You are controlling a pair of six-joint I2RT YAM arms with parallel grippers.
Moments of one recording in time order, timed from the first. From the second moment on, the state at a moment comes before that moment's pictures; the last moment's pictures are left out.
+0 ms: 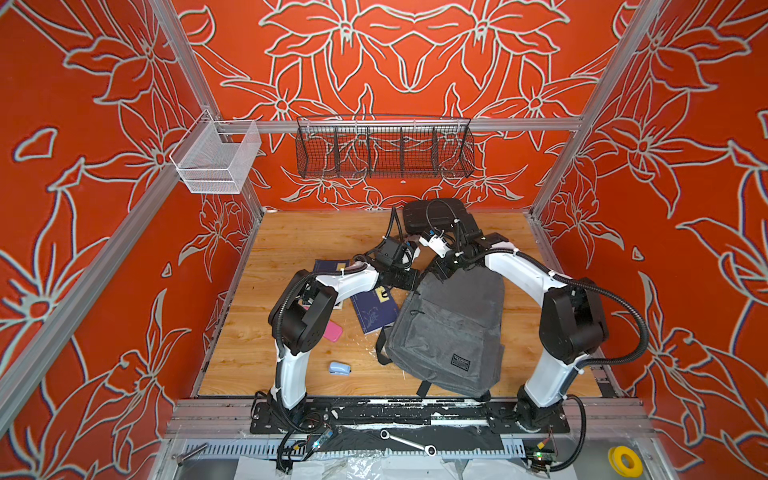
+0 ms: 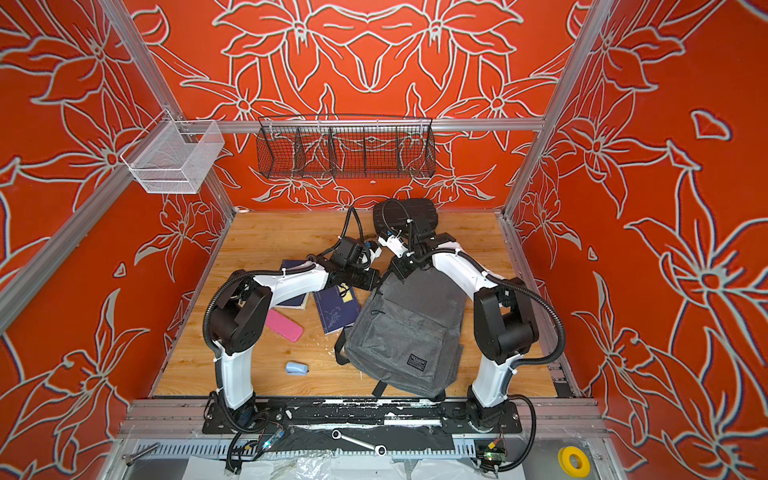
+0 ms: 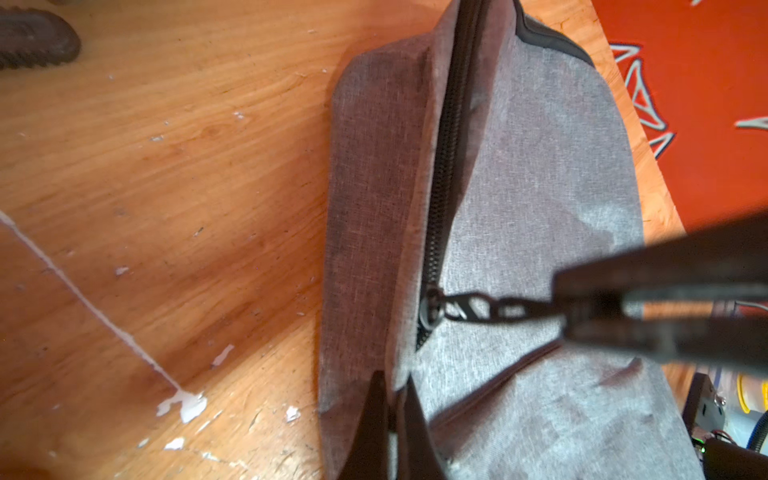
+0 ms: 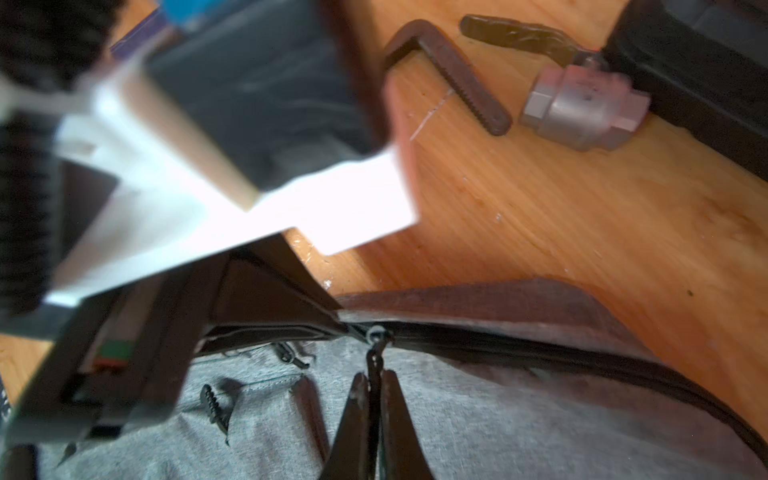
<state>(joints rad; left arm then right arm) -0.56 1.96 1.33 -0.22 0.37 -0.31 0.35 1.78 1.41 -0.65 -0.38 -0.29</state>
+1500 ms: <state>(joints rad) -0.50 1.52 0.95 -0.06 0.31 -0.35 0.16 1.65 1.67 -0.72 -0.46 -0.20</state>
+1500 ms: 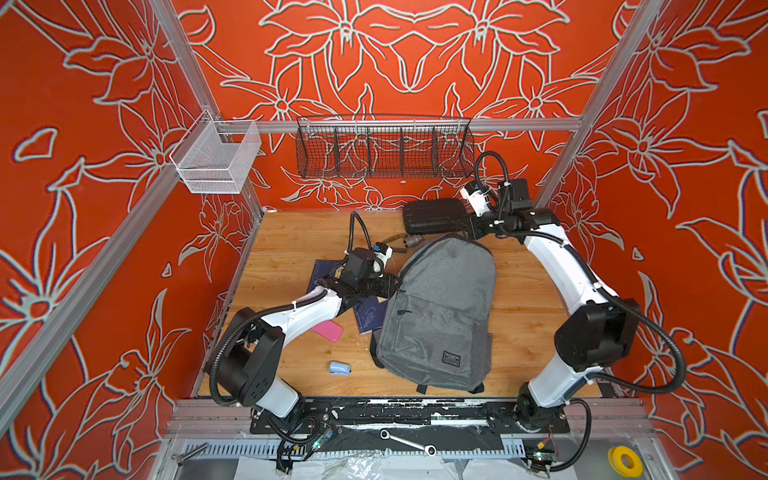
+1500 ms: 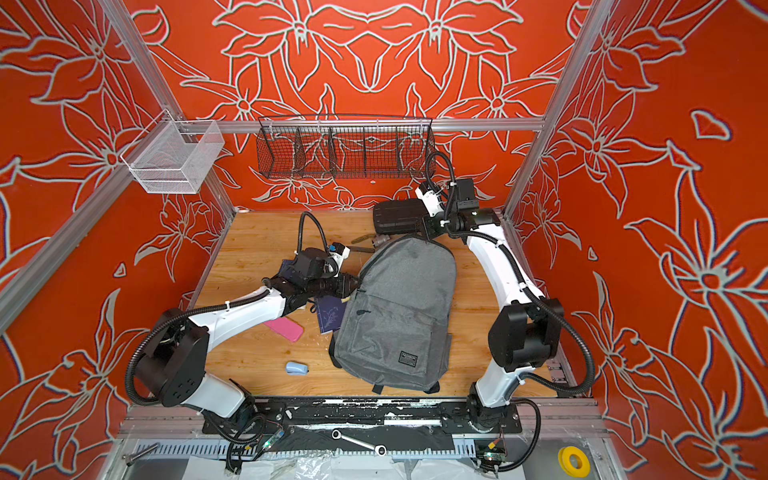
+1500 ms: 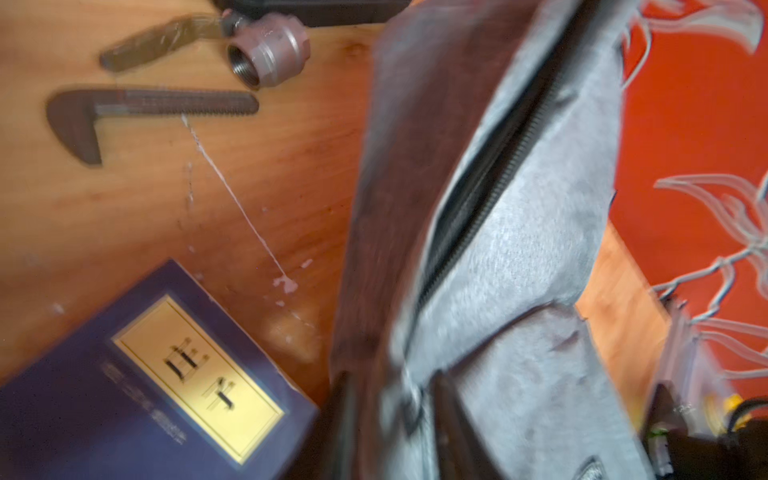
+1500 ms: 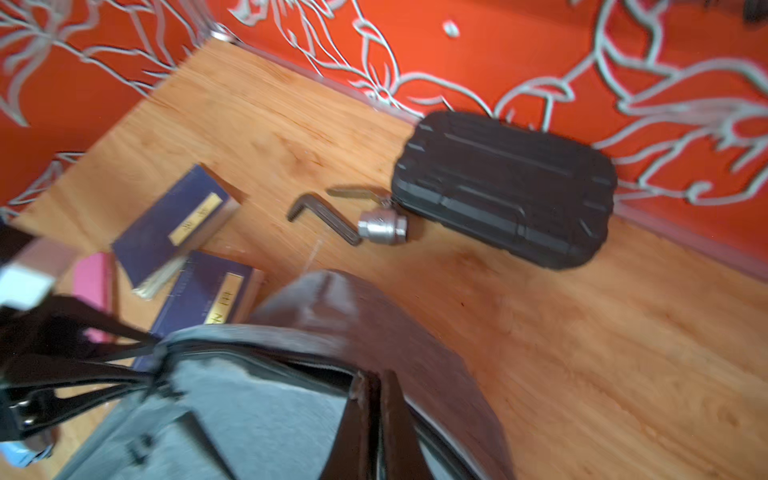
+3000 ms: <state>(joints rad) -0.54 1.77 1.80 -0.56 0.39 0.16 0.26 1.44 1.65 -0.70 -0.46 -0.13</state>
